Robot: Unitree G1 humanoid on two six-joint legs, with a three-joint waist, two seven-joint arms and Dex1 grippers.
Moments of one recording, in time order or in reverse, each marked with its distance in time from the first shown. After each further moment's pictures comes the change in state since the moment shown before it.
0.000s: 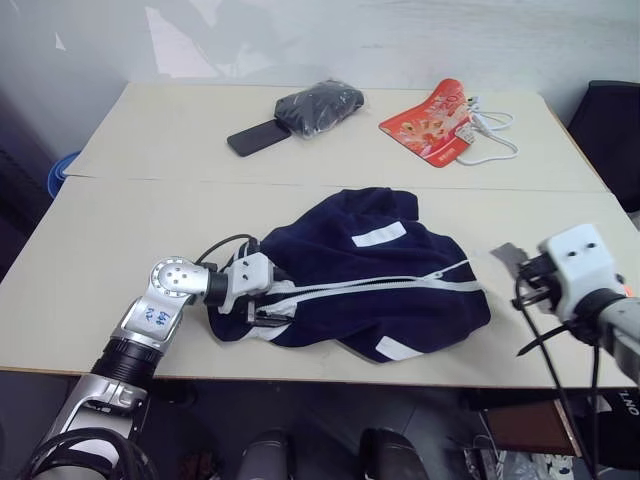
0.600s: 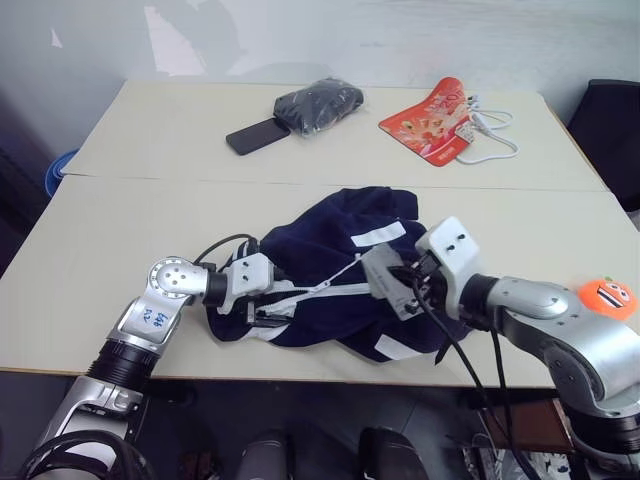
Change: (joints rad) left arm 0.018 0.022 -0.003 -0.056 0.000 0.030 0.023; right arm -0.332 0.203 0.409 -0.093 0.159 0.118 -0.018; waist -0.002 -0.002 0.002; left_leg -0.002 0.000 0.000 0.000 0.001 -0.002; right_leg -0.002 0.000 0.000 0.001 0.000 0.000
